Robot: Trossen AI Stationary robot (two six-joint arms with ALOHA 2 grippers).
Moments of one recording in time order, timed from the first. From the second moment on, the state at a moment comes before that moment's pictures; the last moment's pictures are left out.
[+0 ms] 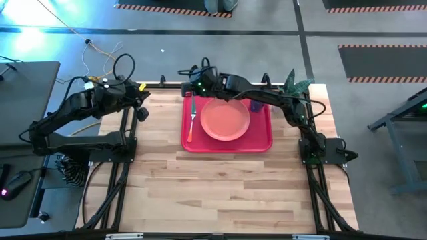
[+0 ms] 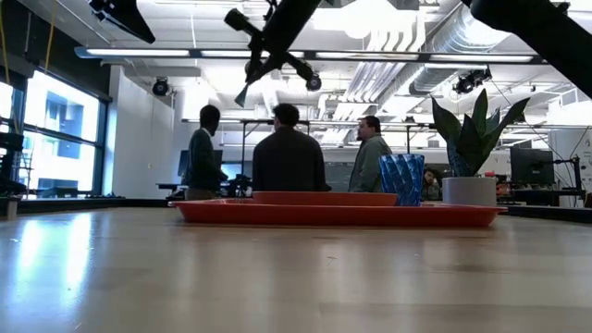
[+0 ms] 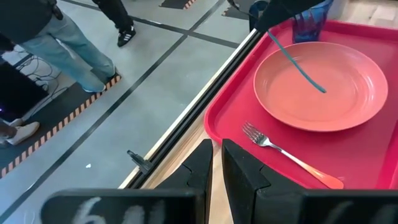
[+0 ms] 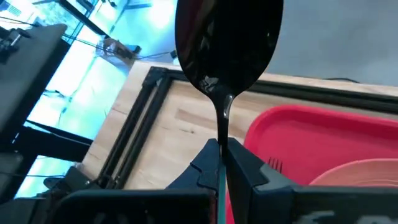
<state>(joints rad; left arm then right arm) 0.39 0.73 1.09 -0.97 -0.39 0.06 -0.24 2.23 2.36 -0.81 0.35 0.91</state>
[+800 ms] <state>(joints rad) 0.39 0.73 1.09 -0.97 -0.37 0.03 -0.20 2.37 2.35 -0.98 0.25 1.13</state>
